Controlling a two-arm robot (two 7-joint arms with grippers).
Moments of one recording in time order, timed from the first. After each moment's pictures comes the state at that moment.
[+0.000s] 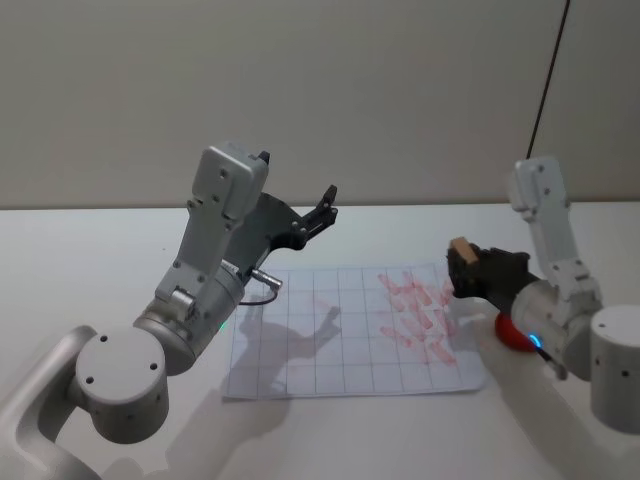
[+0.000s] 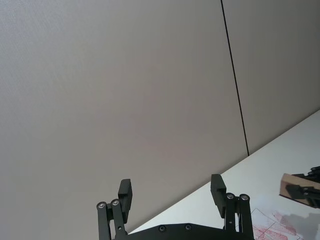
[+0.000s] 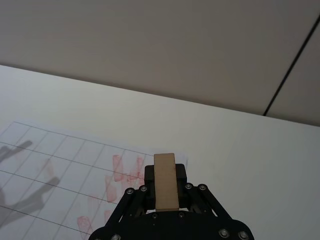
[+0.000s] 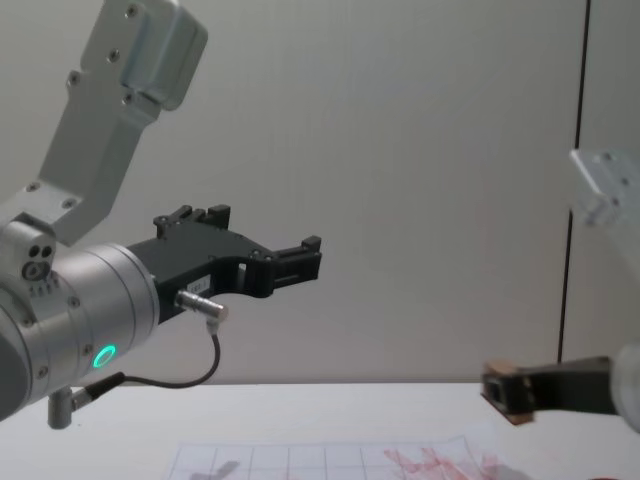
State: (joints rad) left arm -0.24 0.38 0.45 -1.63 -0.20 0.01 -0.01; right arm 0.21 0.12 -0.27 -1.53 0.12 0.50 0.10
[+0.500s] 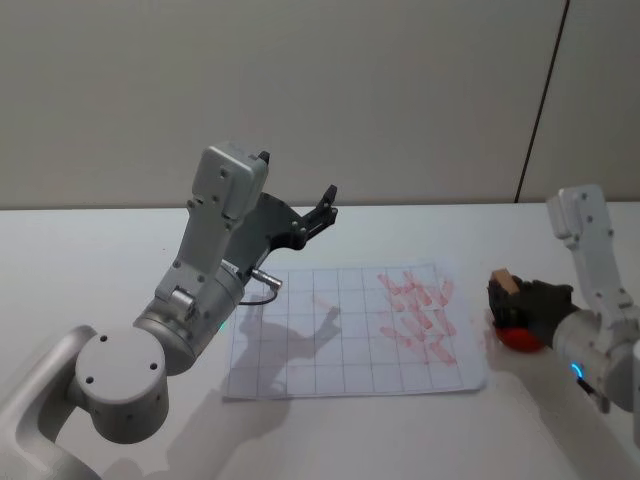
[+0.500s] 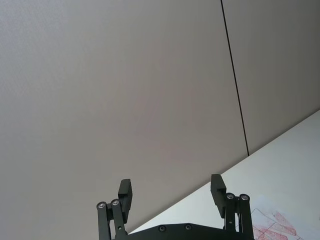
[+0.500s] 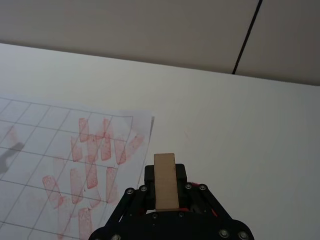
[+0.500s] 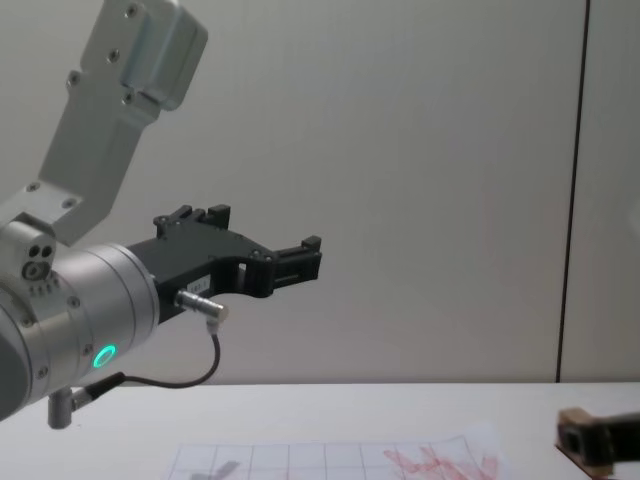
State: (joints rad) left arm -0.24 0.38 0.45 -1.63 -0.20 0.01 -0.01; right arm 0.12 0.19 -0.22 -1.61 0.17 0.58 0.05
